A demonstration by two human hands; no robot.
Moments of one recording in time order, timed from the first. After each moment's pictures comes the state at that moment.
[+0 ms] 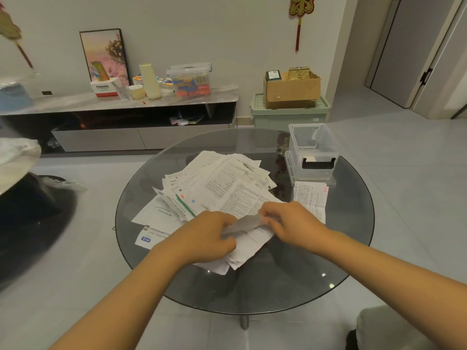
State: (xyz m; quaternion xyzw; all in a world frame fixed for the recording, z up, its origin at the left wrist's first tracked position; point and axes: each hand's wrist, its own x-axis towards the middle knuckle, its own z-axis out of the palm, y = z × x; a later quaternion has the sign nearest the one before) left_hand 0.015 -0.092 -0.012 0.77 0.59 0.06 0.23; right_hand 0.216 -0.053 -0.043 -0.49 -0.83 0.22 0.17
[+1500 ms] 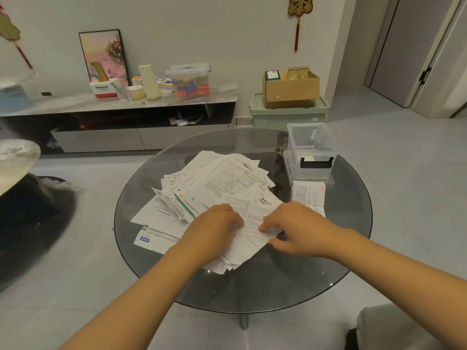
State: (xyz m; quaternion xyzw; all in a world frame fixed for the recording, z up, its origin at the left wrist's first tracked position) left_hand 0.025 -0.079 -0.039 0.80 0.57 0.12 0.11; right_hand 0.229 -0.057 -0.039 -0.41 -0.91 0.06 0.05
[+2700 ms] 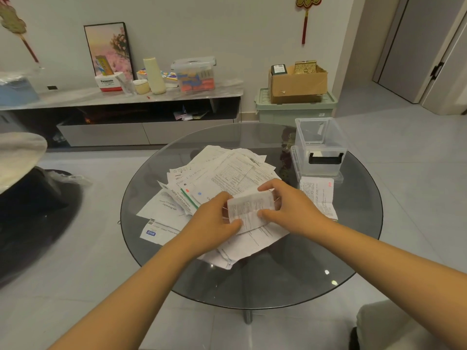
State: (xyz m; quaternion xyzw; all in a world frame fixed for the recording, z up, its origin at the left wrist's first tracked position) left_hand 0.014 -0.083 -0.031 0.72 0.60 0.24 0.26; right_hand 0.199 -0.044 -0.038 -0.52 -0.76 0.30 0.25
